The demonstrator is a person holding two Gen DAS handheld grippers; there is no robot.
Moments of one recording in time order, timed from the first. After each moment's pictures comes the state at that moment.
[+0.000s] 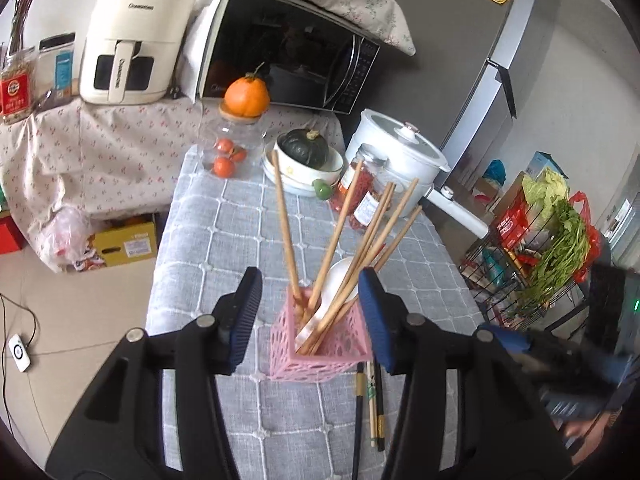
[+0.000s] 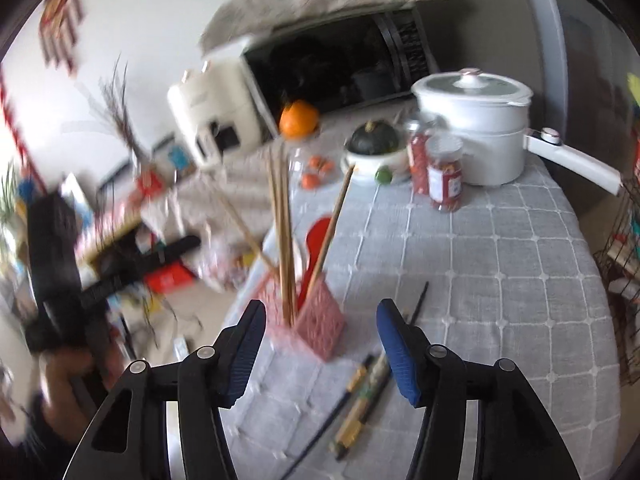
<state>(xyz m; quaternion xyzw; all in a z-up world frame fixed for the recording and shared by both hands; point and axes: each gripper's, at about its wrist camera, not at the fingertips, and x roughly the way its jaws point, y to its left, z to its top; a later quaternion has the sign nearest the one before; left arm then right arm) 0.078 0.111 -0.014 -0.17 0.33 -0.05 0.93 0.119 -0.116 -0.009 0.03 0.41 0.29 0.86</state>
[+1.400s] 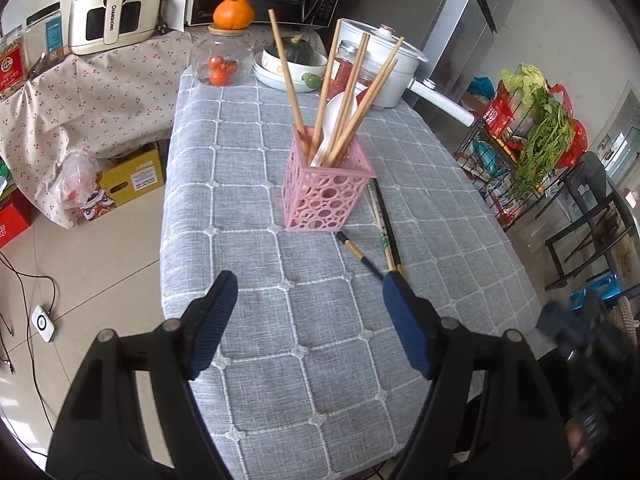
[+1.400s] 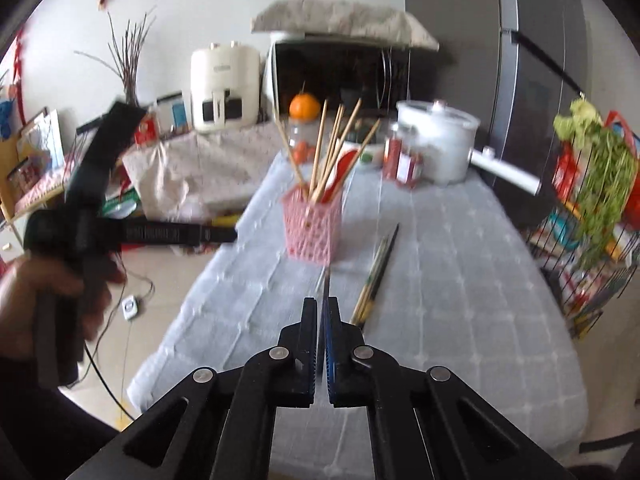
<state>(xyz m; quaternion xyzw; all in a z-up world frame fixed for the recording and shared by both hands) -0.008 0.101 -0.057 -0.11 0.43 -0.10 0.89 -0.083 -0.085 -0.007 -0.05 0.33 0.18 0.92</state>
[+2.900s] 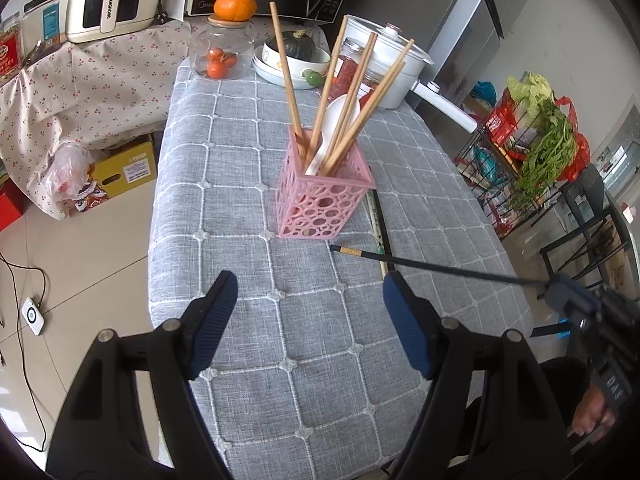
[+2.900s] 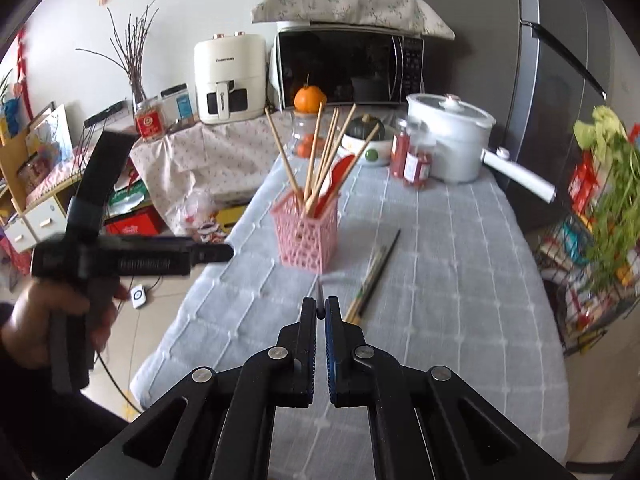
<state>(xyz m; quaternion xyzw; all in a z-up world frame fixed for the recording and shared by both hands) 0.012 0.102 -0.059 -0.13 0.45 -0.10 0.88 -0.034 -0.095 0.009 -0.07 0.37 0.22 0.90</state>
